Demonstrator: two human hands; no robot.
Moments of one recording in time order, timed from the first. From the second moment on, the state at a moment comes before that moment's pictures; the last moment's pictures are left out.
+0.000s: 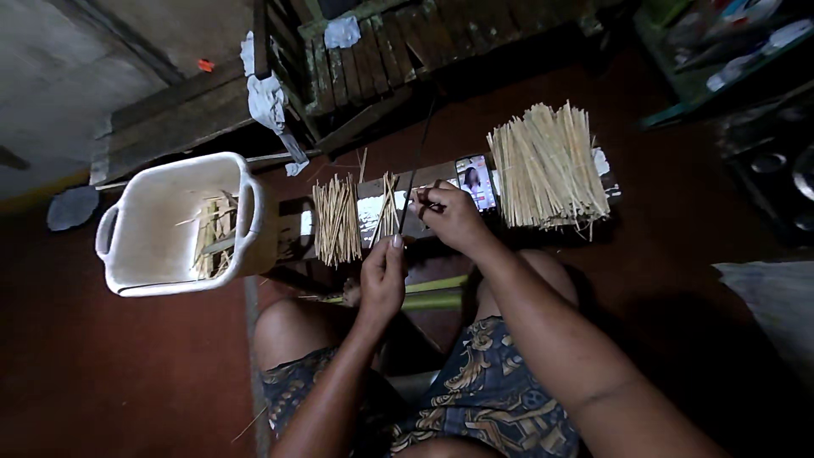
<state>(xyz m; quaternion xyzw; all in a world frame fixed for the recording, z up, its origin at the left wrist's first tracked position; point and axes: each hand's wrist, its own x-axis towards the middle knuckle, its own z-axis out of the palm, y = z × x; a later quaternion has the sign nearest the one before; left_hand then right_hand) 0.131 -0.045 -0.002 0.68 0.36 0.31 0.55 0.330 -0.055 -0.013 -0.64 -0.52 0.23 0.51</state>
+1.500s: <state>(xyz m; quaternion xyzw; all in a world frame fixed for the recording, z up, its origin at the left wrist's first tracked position) 0.139 -0.051 -0.010 0.67 0.36 0.32 0.57 0.333 -0.056 -0.013 -0.65 -0.52 0.25 0.49</state>
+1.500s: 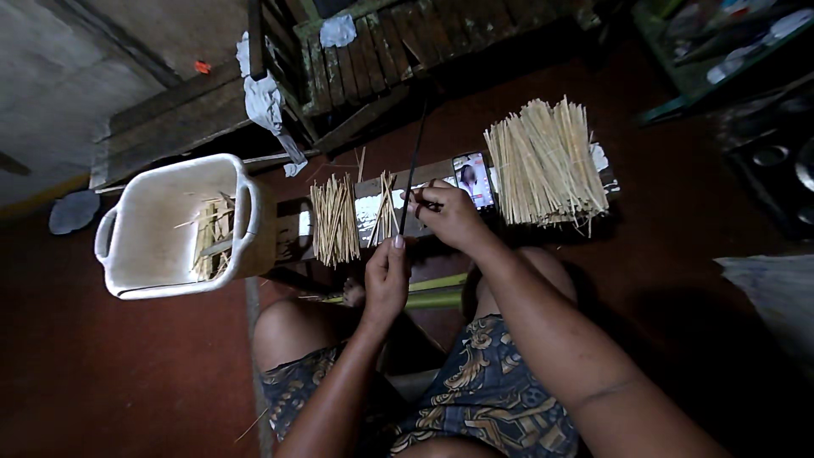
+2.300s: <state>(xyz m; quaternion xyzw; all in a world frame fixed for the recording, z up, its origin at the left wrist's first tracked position) 0.135 -0.049 -0.014 0.67 0.36 0.31 0.57 0.332 -0.057 -0.008 -0.67 -0.52 0.26 0.46</state>
